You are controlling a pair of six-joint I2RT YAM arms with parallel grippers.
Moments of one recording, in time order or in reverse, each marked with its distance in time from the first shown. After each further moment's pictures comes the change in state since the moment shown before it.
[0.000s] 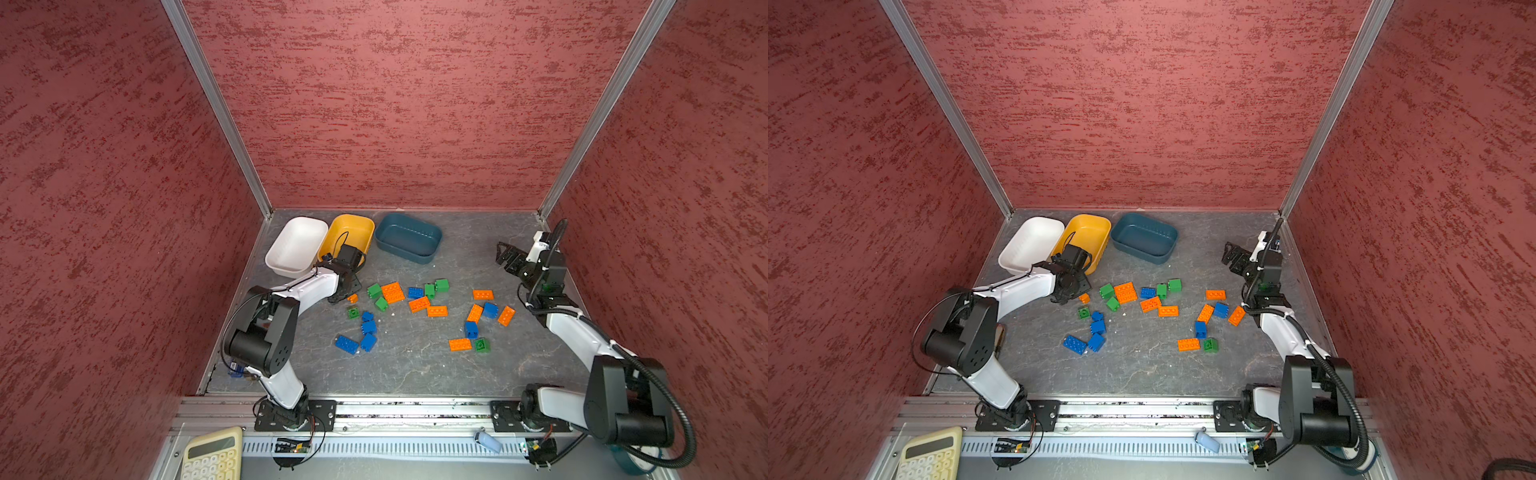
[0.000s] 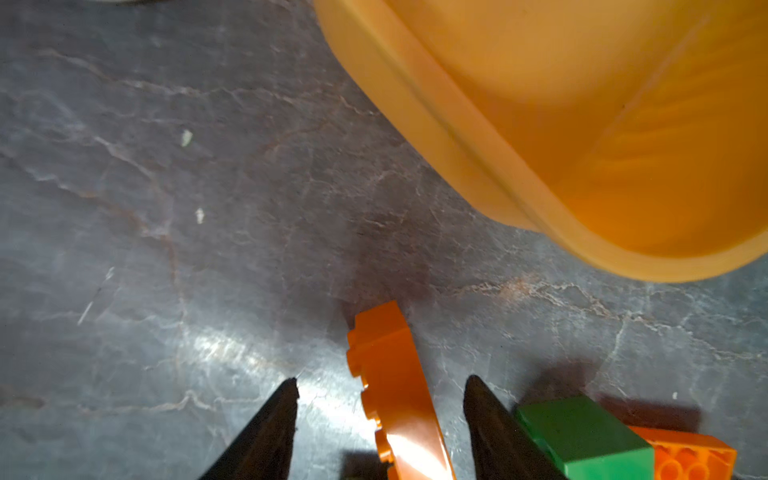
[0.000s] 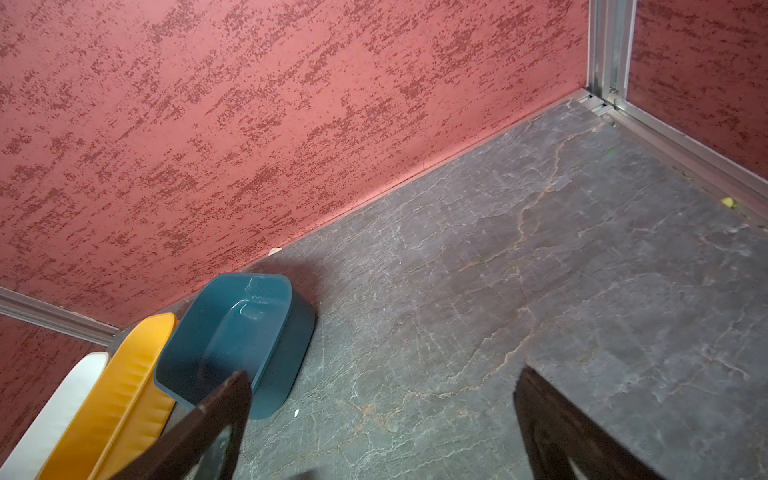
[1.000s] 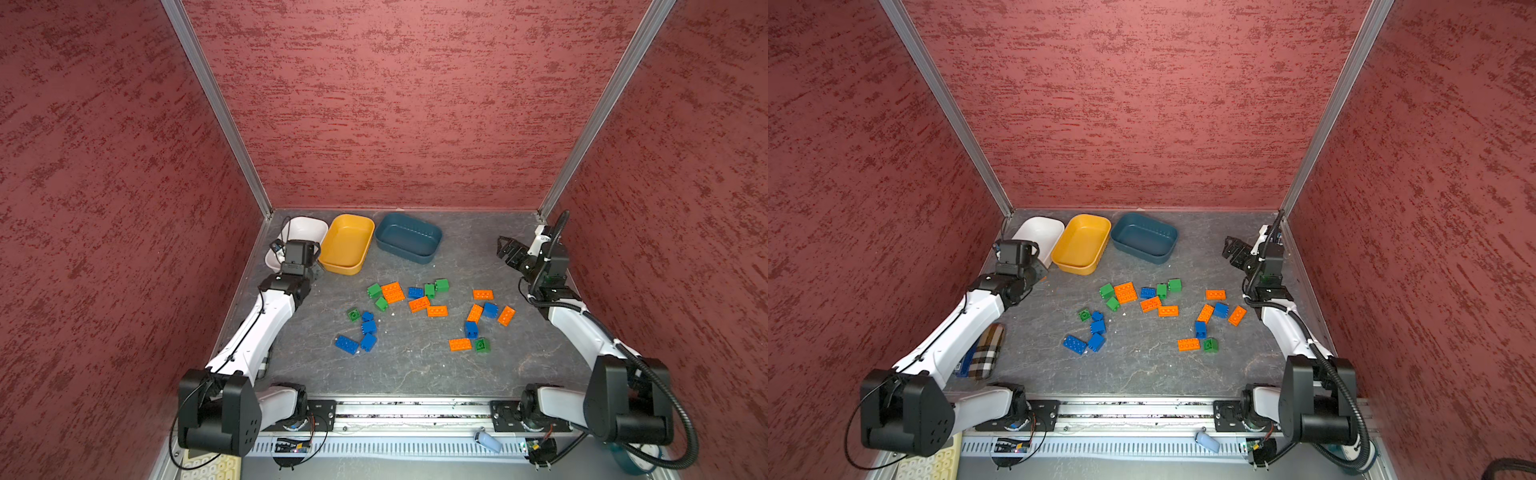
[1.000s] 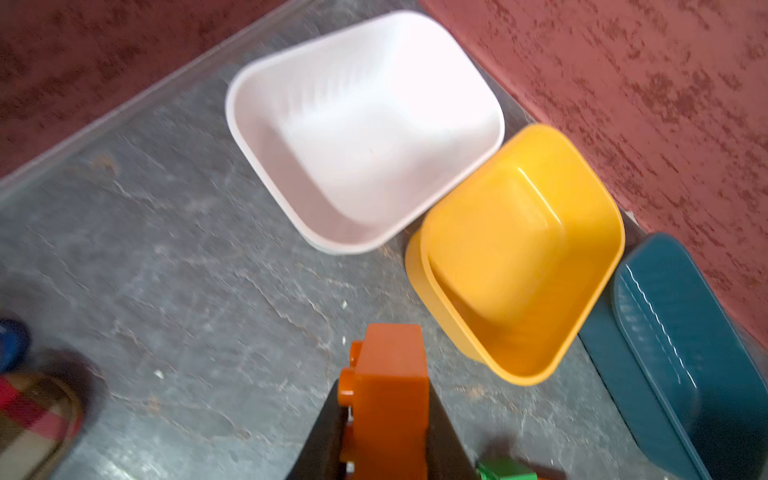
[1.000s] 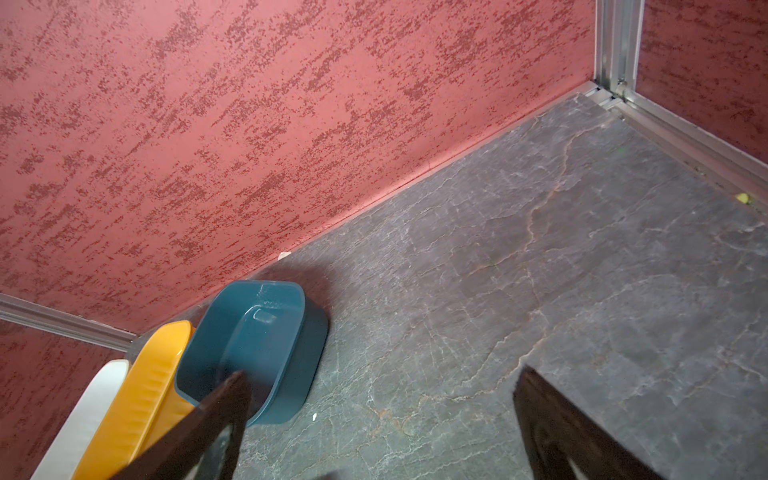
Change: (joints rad) left arm 0.286 -0.462 -0.066 0.031 -0.073 0.135; right arm 0.000 0.011 0.092 -0.096 -0.016 0.063
